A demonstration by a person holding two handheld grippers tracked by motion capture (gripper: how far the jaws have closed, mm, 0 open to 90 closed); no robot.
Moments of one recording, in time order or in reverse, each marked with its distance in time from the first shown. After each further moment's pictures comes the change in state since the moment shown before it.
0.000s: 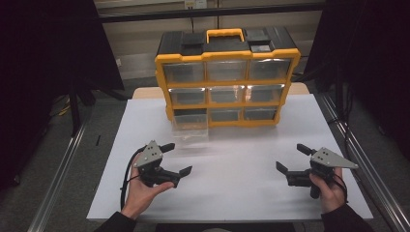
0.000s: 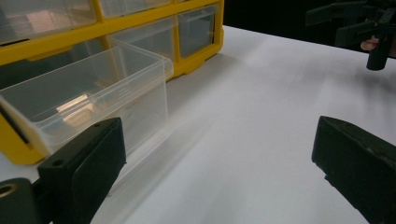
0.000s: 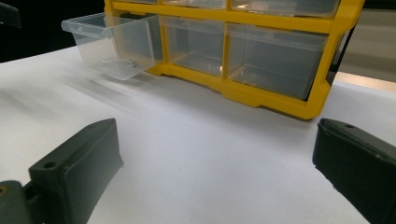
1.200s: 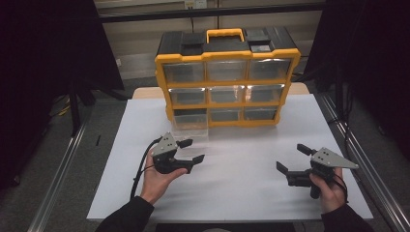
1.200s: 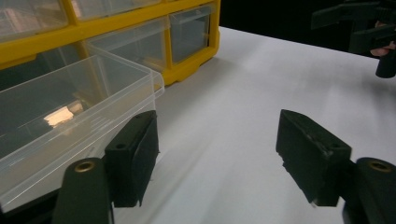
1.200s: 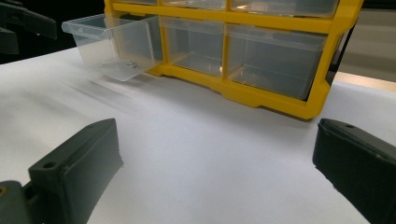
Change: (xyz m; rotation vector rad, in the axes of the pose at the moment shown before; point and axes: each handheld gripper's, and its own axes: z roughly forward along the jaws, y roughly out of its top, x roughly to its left) left arm 0.006 0.006 0.040 -0.012 -0.055 -0.010; right arm 0.000 0.000 -0.001 -0.002 -0.001 0.004
